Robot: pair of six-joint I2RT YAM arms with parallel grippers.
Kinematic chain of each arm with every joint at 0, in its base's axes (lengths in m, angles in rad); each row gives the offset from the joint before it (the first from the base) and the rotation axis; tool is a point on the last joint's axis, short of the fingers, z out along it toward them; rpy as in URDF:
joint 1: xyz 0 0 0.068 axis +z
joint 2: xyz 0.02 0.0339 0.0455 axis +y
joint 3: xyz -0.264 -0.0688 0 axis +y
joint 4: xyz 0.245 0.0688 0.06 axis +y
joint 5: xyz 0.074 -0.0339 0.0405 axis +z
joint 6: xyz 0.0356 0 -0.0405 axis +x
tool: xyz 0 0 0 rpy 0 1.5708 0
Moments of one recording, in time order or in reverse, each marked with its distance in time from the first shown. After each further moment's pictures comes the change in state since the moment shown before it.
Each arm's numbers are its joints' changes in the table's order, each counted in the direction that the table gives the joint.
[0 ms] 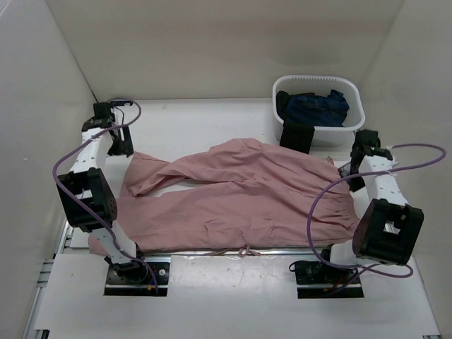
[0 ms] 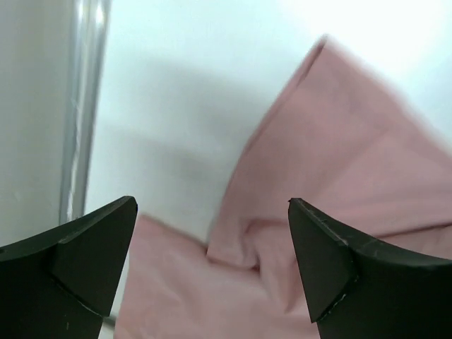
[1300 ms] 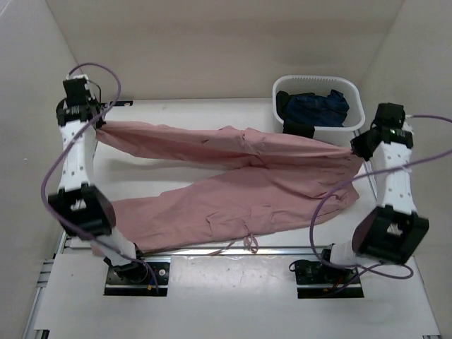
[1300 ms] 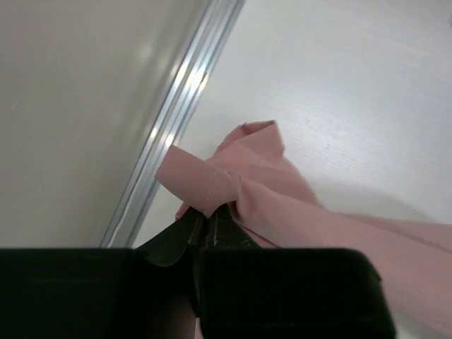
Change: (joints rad) left arm 0.063 0.090 -0.435 0.000 -0.029 -0.009; right arm -0.023 0.117 -0.408 0.012 0.209 -0.063
